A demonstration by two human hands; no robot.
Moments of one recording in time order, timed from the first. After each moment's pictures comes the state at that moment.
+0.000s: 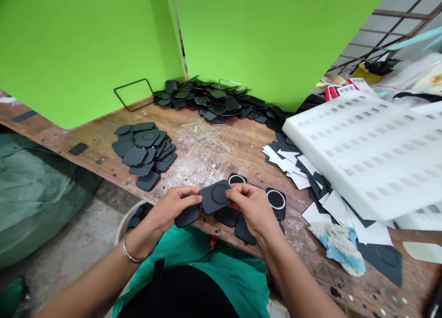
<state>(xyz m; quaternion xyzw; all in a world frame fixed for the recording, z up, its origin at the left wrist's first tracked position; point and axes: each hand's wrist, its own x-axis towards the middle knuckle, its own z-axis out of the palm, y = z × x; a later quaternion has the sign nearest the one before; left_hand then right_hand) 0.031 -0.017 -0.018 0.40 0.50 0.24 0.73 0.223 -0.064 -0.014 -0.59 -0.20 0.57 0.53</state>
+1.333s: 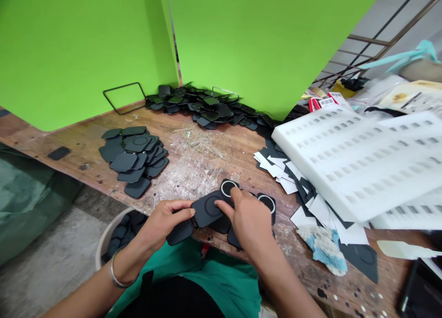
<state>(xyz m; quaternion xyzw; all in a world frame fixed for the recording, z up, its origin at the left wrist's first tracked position) 0.027 -0.031 -0.022 0.42 0.48 0.25 0.73 0.233 -0.073 -0.003 -0.77 -0.59 0.15 0.22</state>
